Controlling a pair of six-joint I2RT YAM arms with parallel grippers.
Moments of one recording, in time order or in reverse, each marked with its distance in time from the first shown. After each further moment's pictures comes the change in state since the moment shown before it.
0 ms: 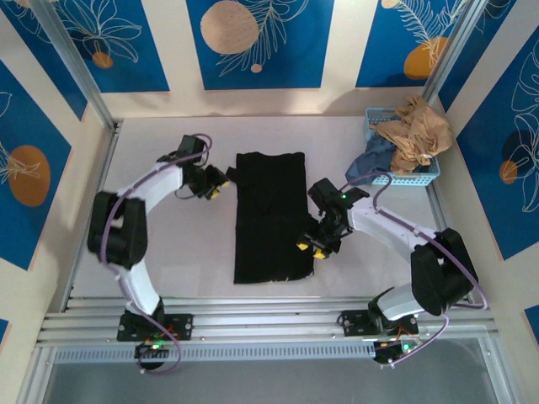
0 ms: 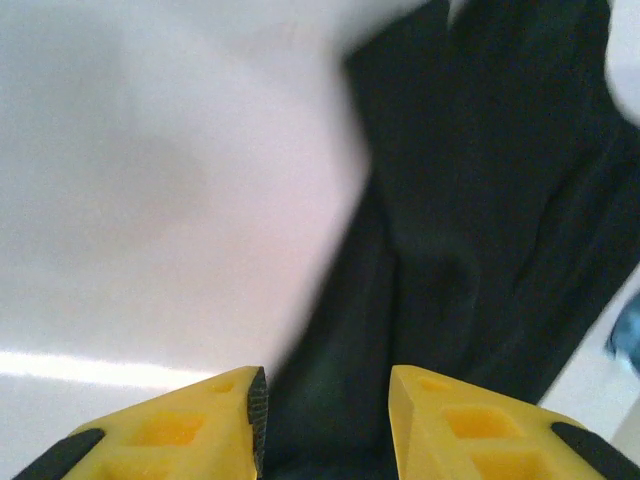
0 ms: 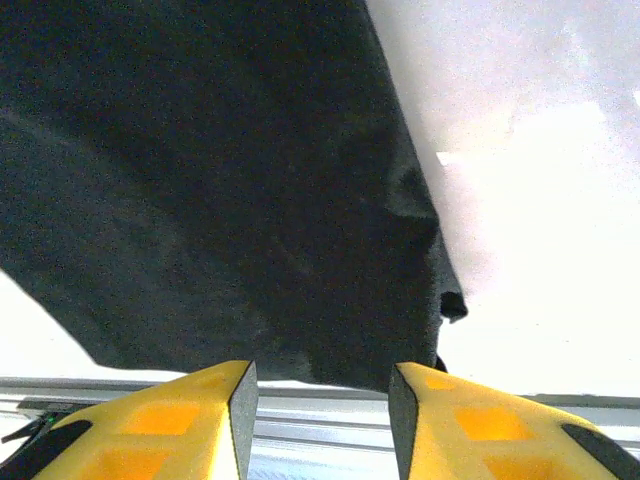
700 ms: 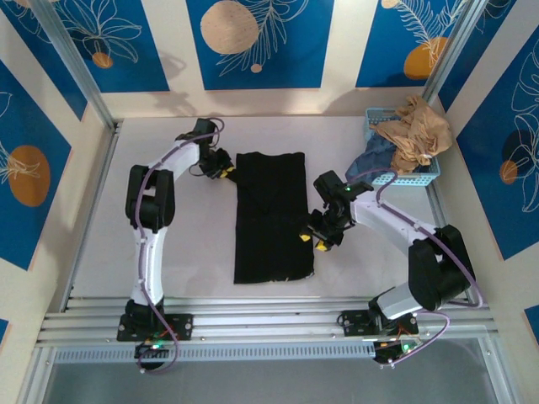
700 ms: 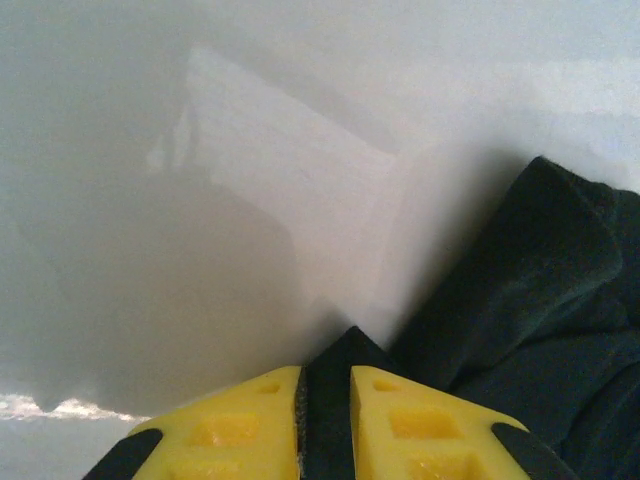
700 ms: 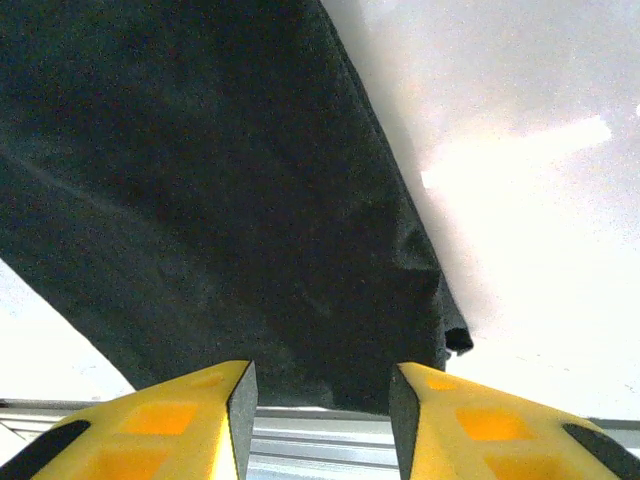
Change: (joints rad) left arm 0.012 0.437 0.508 -0.128 -0.013 0.100; right arm -0.064 0.040 0.043 0.001 -0.001 -0.008
